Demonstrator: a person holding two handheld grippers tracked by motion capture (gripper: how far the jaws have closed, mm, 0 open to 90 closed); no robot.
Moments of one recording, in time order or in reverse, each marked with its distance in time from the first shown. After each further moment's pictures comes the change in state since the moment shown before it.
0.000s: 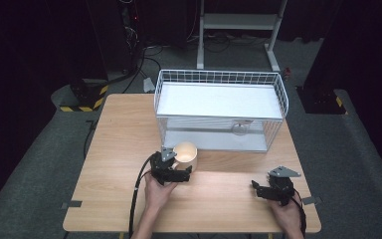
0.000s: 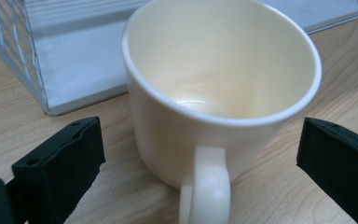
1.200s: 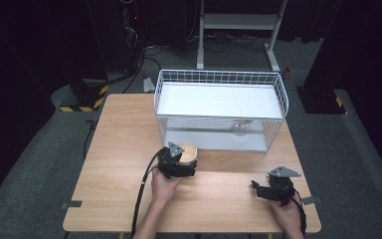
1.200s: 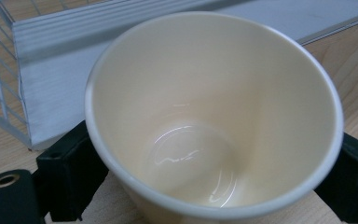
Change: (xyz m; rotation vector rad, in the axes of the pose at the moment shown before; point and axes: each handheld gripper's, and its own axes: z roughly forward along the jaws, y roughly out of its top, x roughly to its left) left arm -0.007 0.012 0.021 -0.008 0.027 0.057; right arm 0.000 0.000 0.000 0.000 0.001 0.001
